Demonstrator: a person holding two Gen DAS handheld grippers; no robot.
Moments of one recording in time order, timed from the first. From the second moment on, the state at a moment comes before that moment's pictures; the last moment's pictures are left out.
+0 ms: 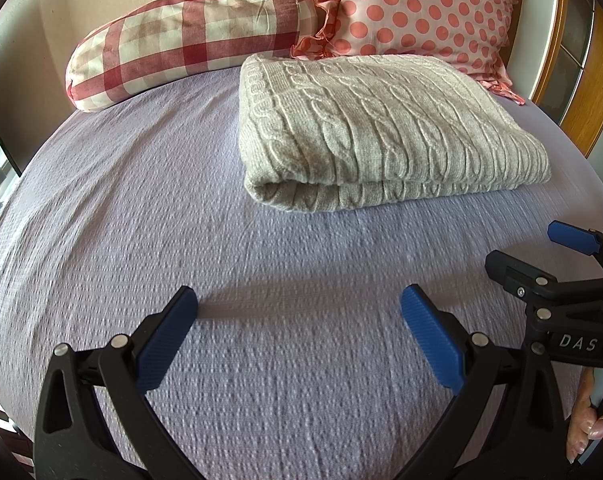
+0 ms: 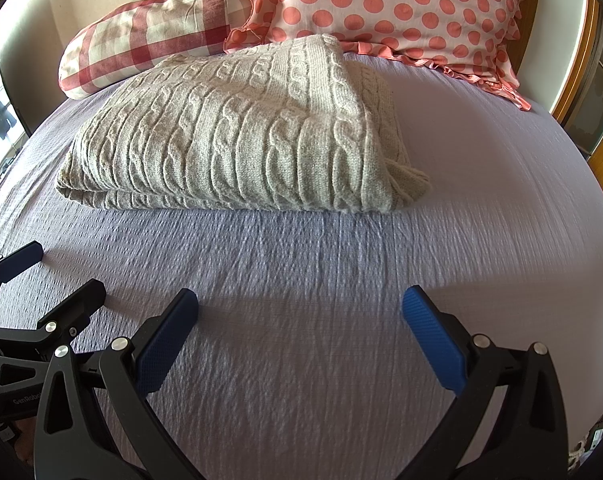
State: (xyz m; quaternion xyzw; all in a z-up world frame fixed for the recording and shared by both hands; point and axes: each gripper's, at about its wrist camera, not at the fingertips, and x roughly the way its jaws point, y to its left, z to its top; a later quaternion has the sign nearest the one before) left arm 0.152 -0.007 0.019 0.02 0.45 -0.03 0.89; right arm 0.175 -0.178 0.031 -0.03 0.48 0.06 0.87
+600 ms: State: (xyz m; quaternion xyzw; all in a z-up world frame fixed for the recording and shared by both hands) left arm 0.150 -0.009 0.020 0.02 0.45 -0.03 0.89; right arm 0.175 -0.178 0.031 -0.03 0.48 0.06 0.87
